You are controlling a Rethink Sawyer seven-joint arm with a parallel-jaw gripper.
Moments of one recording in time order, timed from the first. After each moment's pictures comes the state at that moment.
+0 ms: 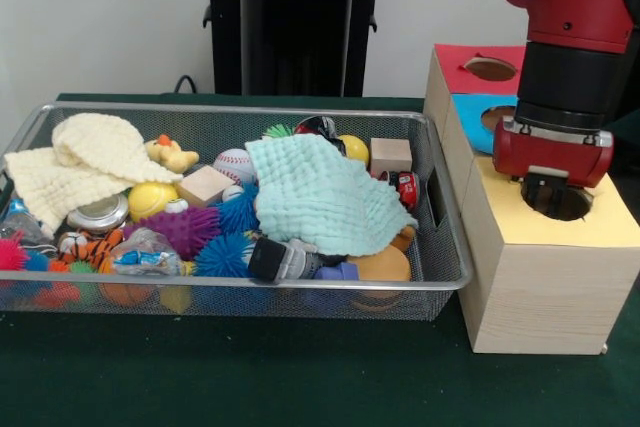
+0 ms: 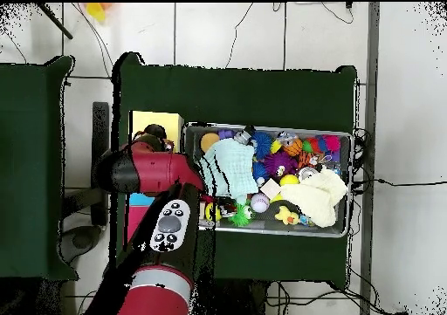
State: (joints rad) arm 0.23 -0.39 -0.23 1.44 0.18 0.21 2.03
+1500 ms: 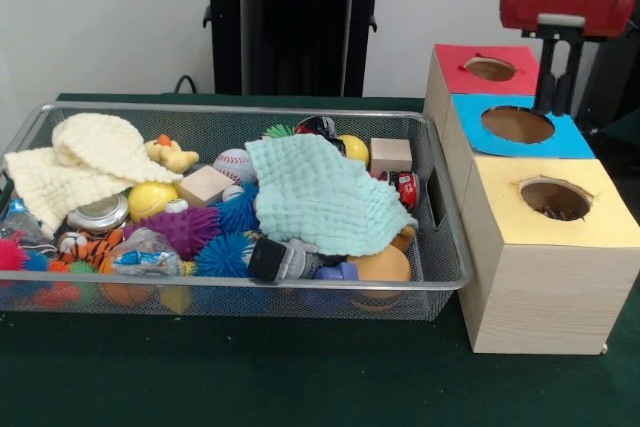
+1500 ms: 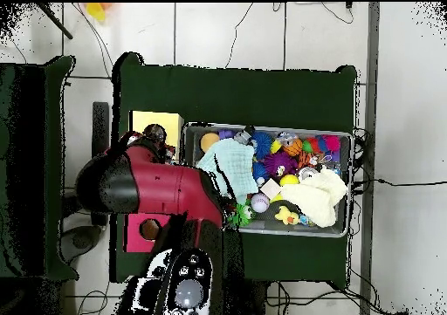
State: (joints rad) arm 0.17 -0.72 -0.20 1.62 0.20 0.34 2.03
